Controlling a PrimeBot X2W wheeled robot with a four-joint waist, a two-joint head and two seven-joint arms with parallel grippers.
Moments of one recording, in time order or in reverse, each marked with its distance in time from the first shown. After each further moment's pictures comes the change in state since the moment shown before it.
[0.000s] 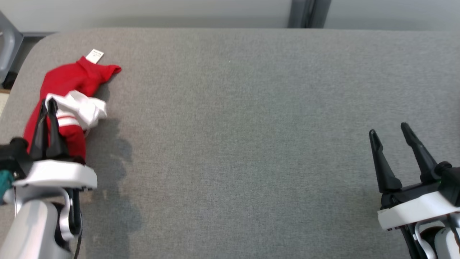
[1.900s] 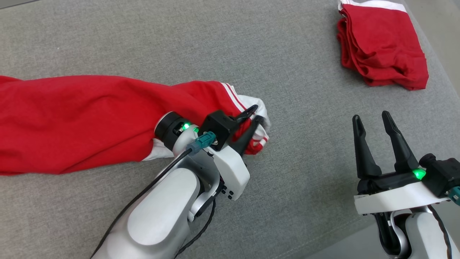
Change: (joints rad) left arm -0.289 -0.238 -0.570 0.102 0.087 -0.262 0.270; right arm -0.094 0.095 0.056 0.131 0.088 0.000 -0.147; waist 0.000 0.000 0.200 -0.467
